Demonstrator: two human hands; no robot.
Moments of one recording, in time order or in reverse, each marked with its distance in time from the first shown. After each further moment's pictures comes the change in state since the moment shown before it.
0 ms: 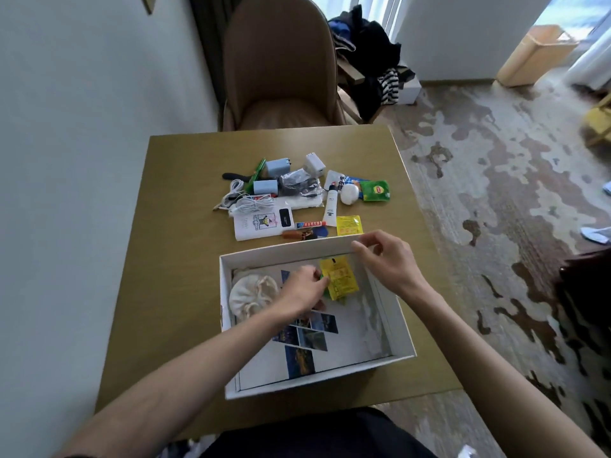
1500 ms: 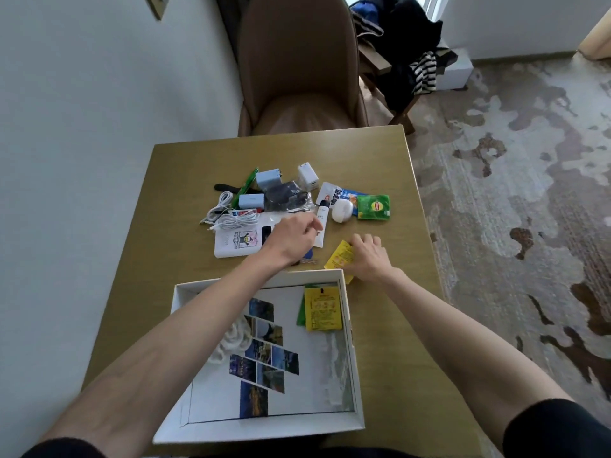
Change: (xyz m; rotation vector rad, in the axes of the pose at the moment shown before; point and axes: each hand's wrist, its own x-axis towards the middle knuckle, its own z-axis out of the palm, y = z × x) left_hand 0.125 0.092 -0.022 0.429 0.290 0.270; right_hand 0.145 0.104 0.034 -0.457 -0.470 -0.001
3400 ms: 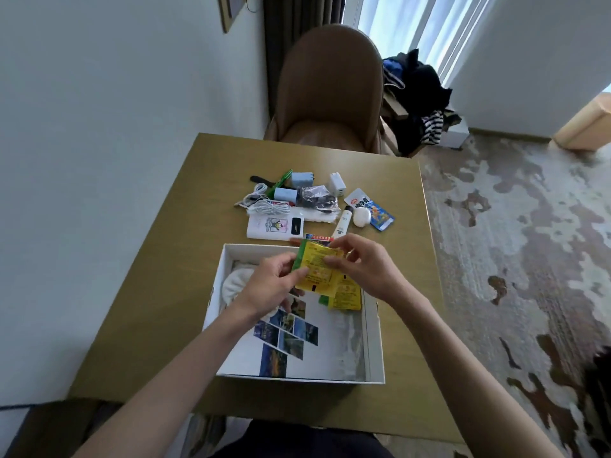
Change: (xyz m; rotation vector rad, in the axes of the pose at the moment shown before) left_hand -0.193 -0.025 -0.036 -0.837 0.049 -0.157; right_hand -0.141 -0.103 -0.039 0.487 0.193 -0.448
